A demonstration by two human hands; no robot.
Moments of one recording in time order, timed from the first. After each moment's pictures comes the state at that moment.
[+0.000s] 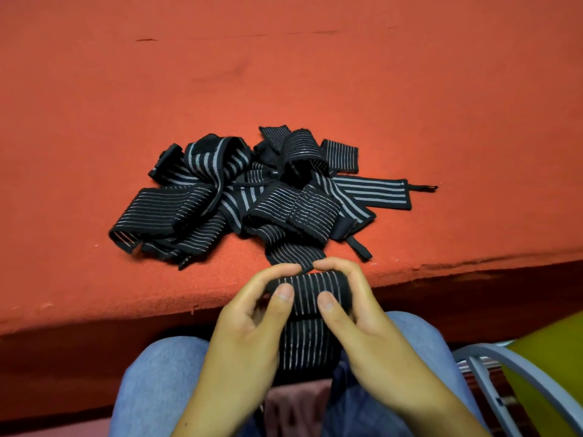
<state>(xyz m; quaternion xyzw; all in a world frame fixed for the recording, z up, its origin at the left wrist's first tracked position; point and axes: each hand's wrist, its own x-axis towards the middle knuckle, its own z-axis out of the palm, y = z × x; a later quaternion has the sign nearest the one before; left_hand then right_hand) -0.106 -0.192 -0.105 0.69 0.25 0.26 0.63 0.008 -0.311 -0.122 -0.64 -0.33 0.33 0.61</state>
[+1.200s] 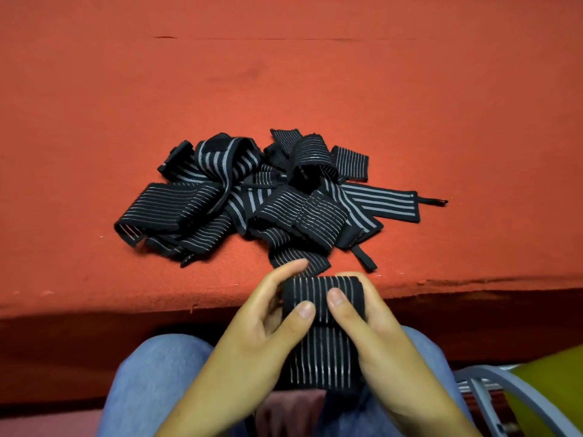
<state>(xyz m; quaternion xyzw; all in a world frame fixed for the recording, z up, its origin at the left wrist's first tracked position) -0.101 -0.190 -0.101 0.66 0.21 0.18 0.70 0.020 -0.310 -0.122 -0.62 -0.25 0.37 0.65</state>
